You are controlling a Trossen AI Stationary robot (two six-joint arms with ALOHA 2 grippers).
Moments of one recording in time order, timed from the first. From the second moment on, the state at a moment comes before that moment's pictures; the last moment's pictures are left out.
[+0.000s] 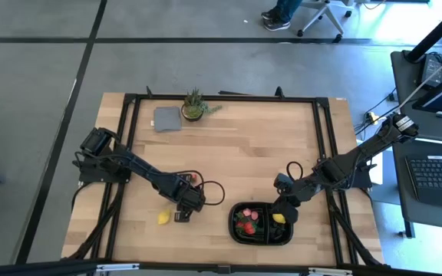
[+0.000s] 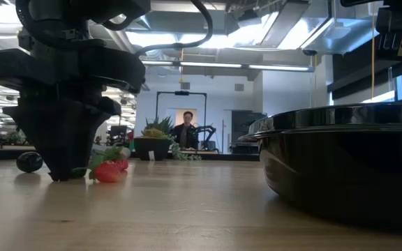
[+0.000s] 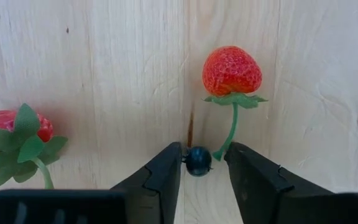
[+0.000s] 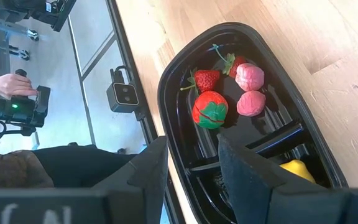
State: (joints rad) left arm -0.39 1.82 1.03 -0.59 -0.10 -0.41; right arm 0.55 1.16 0.78 -0.33 0.01 1.14
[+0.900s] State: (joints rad) left arm -0.39 1.82 1.03 -0.58 -0.10 -0.38; right arm 0.55 1.16 0.78 -0.33 0.01 1.14
